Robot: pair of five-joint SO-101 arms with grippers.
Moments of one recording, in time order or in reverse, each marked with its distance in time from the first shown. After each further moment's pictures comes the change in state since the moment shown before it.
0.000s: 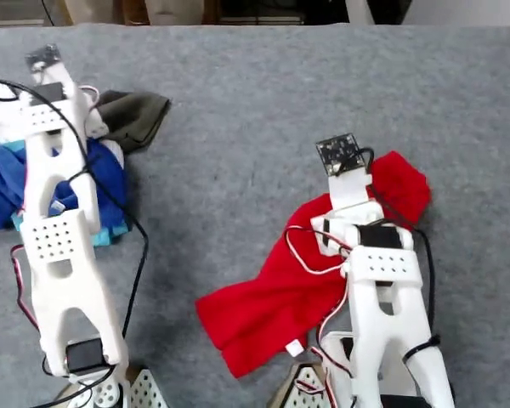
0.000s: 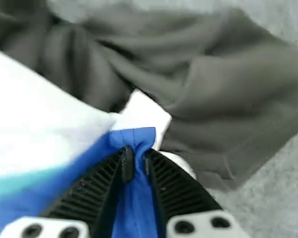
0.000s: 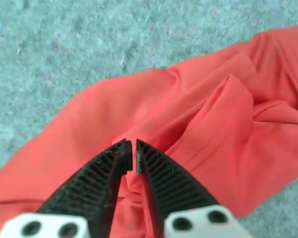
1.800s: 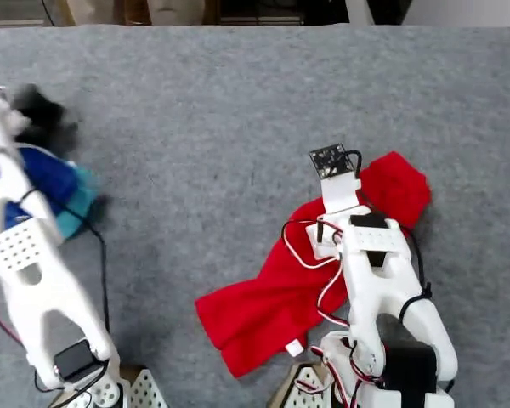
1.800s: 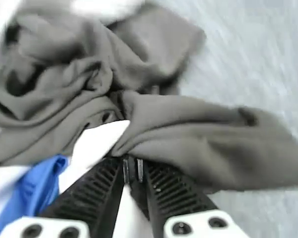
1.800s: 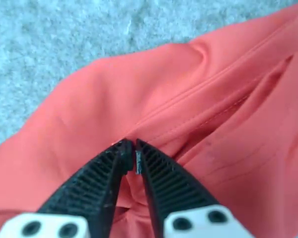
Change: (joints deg) left arm -18.2 13.5 -29.8 2.0 9.1; right arm 0.0 18.5 -1.2 -7.2 -0.1
